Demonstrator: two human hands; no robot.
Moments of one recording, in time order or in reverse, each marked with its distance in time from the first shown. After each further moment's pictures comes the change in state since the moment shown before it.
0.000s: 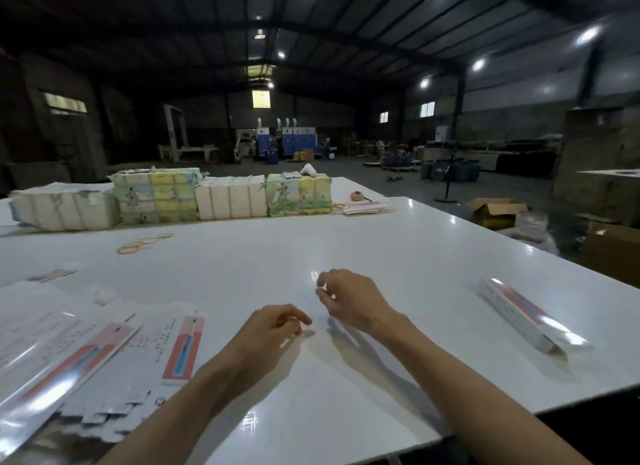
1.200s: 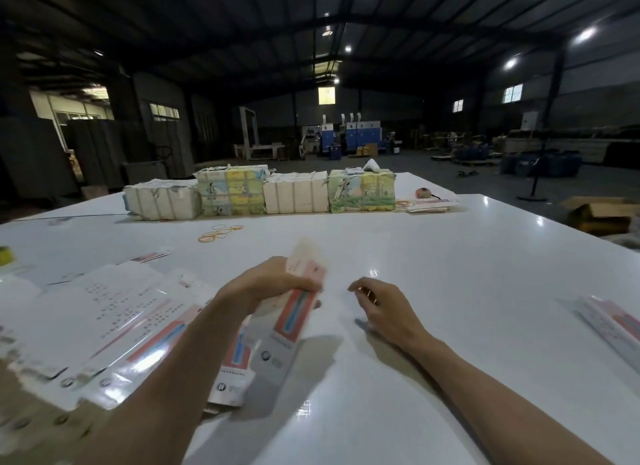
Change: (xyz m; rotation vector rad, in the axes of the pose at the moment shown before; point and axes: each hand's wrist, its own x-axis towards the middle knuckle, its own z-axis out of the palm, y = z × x) left_hand 0.011 0.016 -0.111 -0.289 -0.062 -0.356; right_hand 0.015 -0.012 0.060 0.603 0.116 -0.040
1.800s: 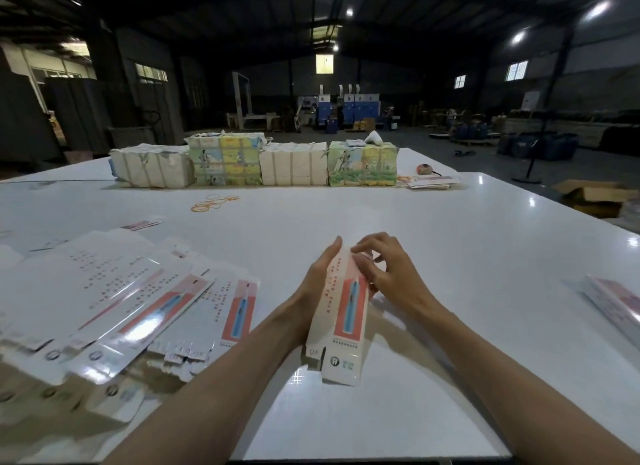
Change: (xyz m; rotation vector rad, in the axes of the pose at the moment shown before) left_hand 0.027 -0.038 0.096 -0.508 -0.082 0.189; right_hand 0.010 -0.013 -0.008 0.195 0.018 -0.026
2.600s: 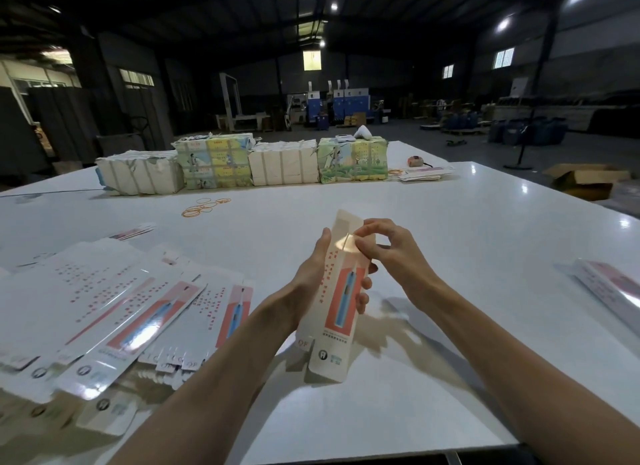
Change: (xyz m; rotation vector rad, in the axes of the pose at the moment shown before) left_hand 0.001 0.020 0.010 -0.050 -0.128 -0.233; right_hand 0.006 -0.021 -0.020 0.324 0.070 0.177
